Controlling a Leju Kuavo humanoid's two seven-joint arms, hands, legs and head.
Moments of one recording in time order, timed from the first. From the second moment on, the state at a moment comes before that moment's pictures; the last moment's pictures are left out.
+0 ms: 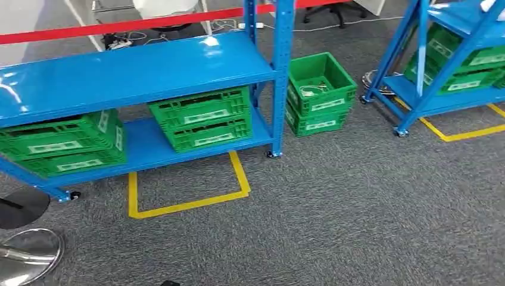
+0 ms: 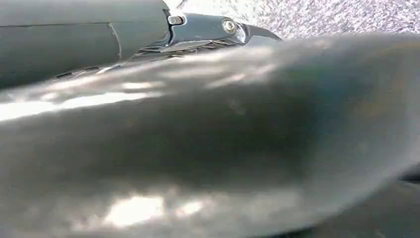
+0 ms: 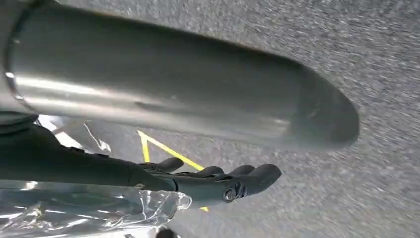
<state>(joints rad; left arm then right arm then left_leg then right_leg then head) -0.05 -0.26 0.88 -0.20 -1.10 0.30 0.14 0.02 0.20 -0.28 -0.19 1.50 -0.70 0.17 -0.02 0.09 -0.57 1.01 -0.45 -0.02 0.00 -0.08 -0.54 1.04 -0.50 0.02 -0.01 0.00</state>
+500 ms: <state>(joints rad) -0.05 -0.27 0.88 -0.20 -1.10 0.30 0.14 0.02 0.20 -0.28 -0.18 1.49 -0.70 0.17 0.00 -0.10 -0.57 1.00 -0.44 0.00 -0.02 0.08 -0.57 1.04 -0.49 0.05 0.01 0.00</state>
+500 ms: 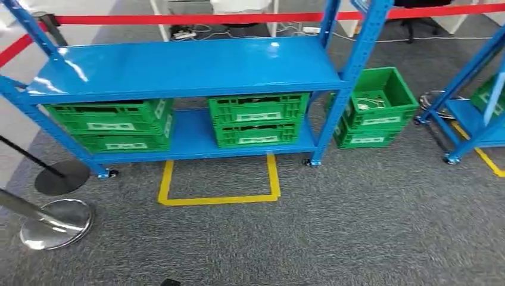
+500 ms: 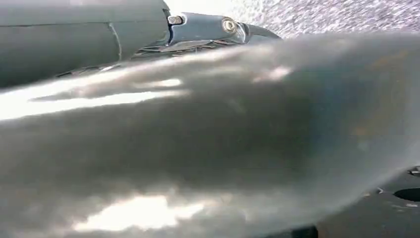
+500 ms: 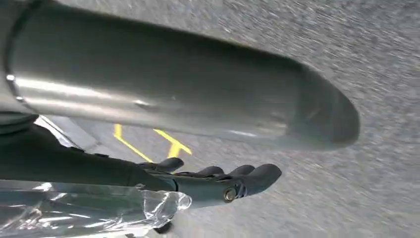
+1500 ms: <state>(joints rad) -0.05 -0.27 0.90 -0.20 -1.07 0.33 0.08 0.02 0.20 -0.31 -0.18 1.42 -0.69 0.16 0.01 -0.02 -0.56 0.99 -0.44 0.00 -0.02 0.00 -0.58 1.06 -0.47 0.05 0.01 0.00</state>
